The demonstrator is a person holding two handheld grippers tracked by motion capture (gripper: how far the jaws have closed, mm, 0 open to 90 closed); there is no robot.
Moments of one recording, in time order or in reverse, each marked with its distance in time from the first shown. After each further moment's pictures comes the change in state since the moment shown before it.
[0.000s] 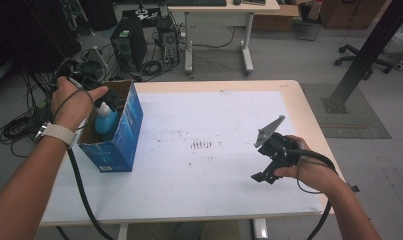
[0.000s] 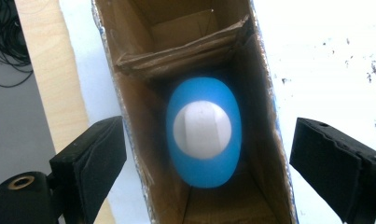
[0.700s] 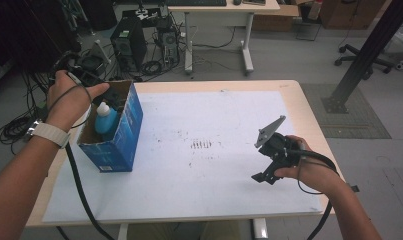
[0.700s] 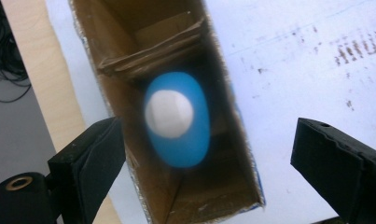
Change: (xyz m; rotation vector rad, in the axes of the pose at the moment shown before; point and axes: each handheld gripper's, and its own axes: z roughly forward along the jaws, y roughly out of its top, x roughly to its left) left arm -0.020 -0.003 -0.026 -0.012 -0.031 0.085; right arm 0.003 0.001 -0.003 0.004 -0.008 -0.002
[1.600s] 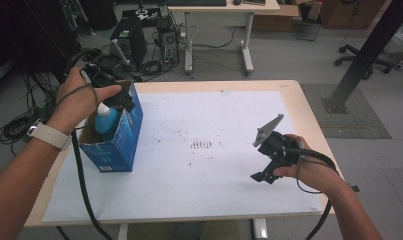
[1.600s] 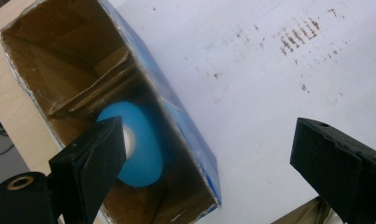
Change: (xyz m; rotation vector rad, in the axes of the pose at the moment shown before) left arm -0.036 0.007 -0.011 -0.032 -0.074 0.207; right arm 0.002 0.007 -0.003 0.012 -0.003 -0.002
